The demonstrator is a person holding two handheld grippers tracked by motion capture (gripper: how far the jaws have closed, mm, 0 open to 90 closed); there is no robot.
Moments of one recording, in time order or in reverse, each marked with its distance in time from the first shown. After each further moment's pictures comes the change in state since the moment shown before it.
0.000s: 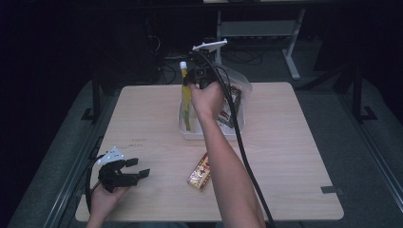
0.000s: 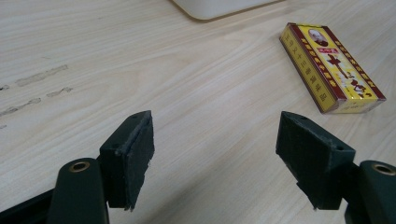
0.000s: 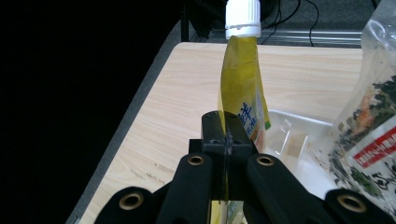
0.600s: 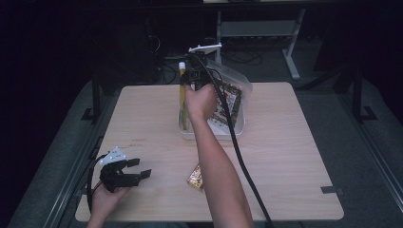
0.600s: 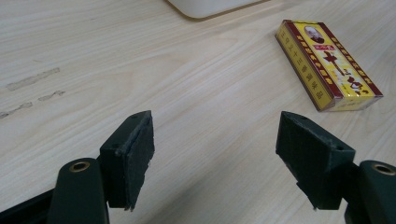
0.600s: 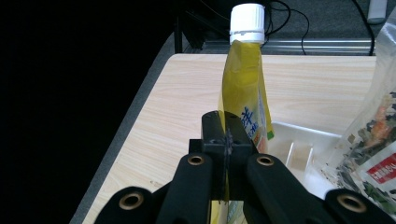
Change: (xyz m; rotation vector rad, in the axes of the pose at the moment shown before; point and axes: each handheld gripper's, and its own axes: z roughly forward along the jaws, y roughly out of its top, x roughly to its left) left arm -0.004 0.002 0.002 0.008 -0.009 0.018; right arm 0.005 -0.002 0.019 -0.051 -0.028 0.020
